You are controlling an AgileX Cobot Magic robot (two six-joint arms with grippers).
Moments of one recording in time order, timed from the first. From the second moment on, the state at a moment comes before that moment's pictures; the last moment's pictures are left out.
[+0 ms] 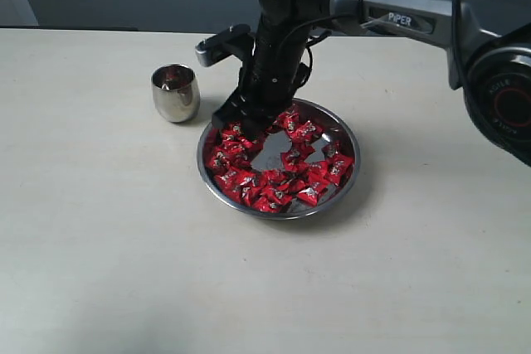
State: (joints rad) left arm -0.11 0.00 0.00 0.14 0.32 -0.06; right arm 0.59 2.30 -1.91 0.17 1.08 -0.31
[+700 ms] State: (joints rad) left arm -0.11 0.00 0.00 0.14 0.32 -0.06; right arm 0.59 2.27 -1.91 0.46 0.51 -0.36
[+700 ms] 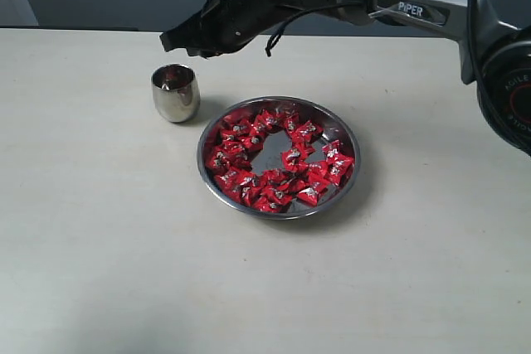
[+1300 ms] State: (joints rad) left arm -0.11 0.00 0.00 0.14 0.32 -0.06; right arm 0.63 2.45 -2.10 0.60 0.49 -0.48
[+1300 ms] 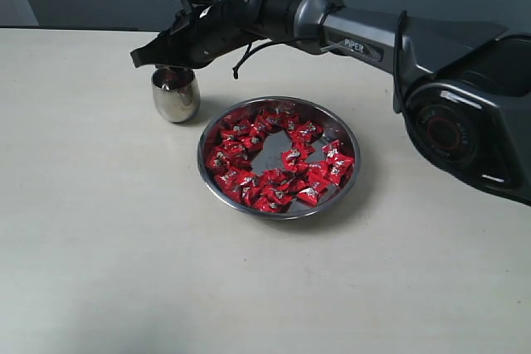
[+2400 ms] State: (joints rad) left arm -0.11 0.00 0.00 0.14 0.32 -0.06; right arm 0.62 2.32 -2.12 0.16 1.17 -0.27
